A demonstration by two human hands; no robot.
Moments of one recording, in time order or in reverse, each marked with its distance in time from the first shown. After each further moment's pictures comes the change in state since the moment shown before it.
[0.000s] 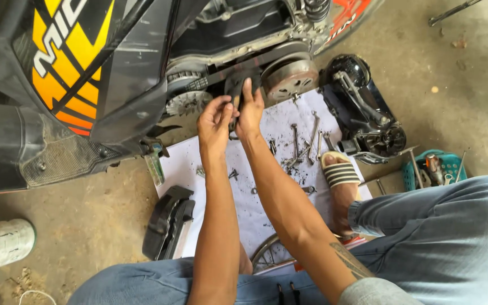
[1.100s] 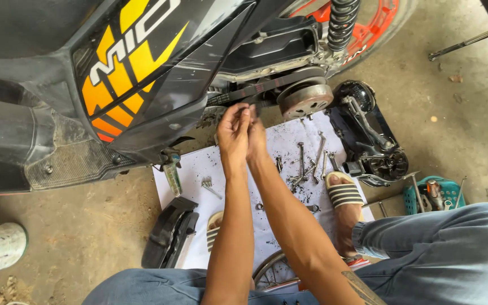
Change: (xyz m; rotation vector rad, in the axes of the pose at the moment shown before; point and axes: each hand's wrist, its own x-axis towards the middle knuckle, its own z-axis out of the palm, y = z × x) left_hand 0.006 0.038 0.023 -0.220 0.088 0.046; right_hand -0.015 -0.014 0.019 0.227 0.134 0.117
